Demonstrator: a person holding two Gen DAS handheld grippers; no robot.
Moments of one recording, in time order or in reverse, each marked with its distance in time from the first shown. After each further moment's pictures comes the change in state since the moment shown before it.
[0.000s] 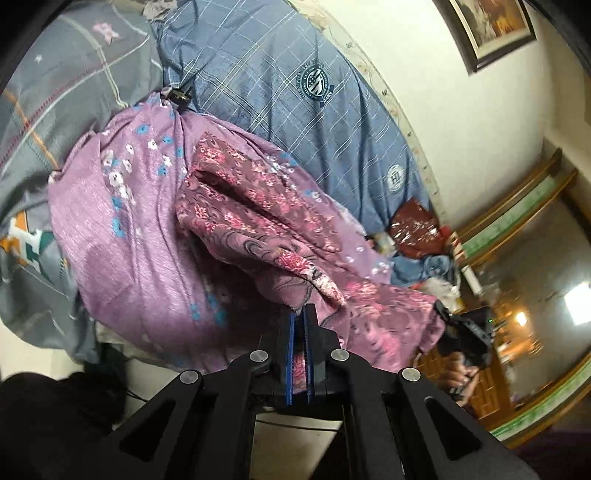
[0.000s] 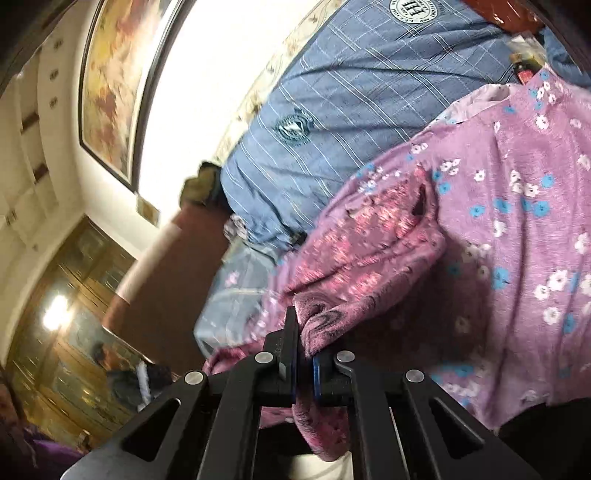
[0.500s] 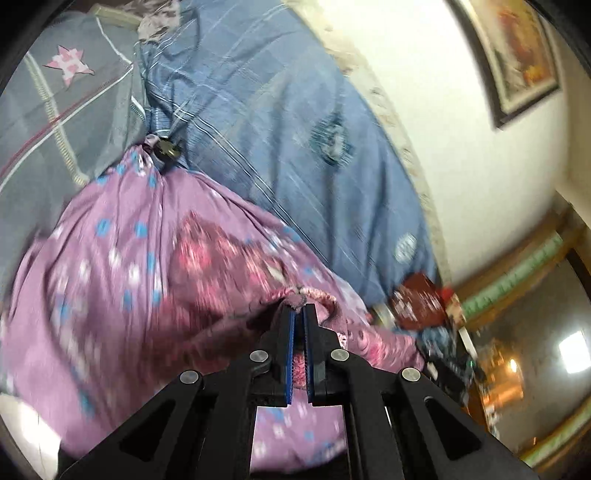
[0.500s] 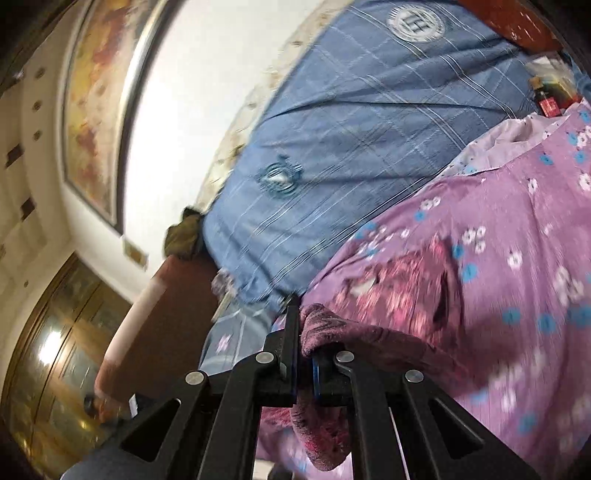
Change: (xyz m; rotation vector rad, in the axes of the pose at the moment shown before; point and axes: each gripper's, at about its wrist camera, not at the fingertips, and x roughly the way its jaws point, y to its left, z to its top) left arm 0.105 0.039 0.167 -0.106 -0.138 0.025; right arm 0.101 -0.022 0.138 0.066 -0.111 -0.092
